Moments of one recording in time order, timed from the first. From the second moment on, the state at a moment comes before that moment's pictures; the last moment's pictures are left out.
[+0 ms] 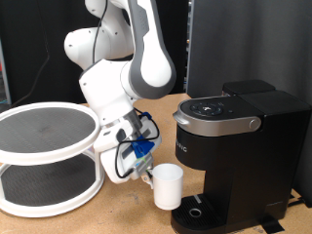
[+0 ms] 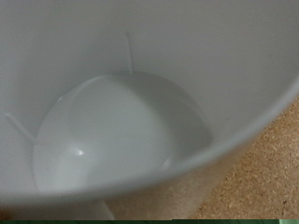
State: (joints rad) arm 0.29 0.10 -0.24 -2.59 1.55 2.76 -1.43
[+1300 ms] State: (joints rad) arm 0.30 0.15 -0.13 -2.54 1.69 2.77 -1.49
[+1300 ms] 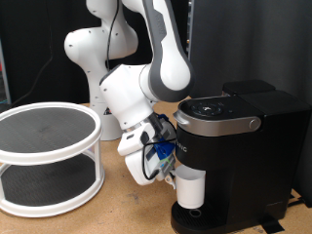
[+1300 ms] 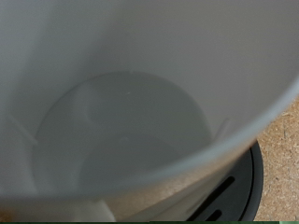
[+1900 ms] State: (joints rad) arm 0.30 0.17 -0.13 -2.52 1.69 2.79 -1.49
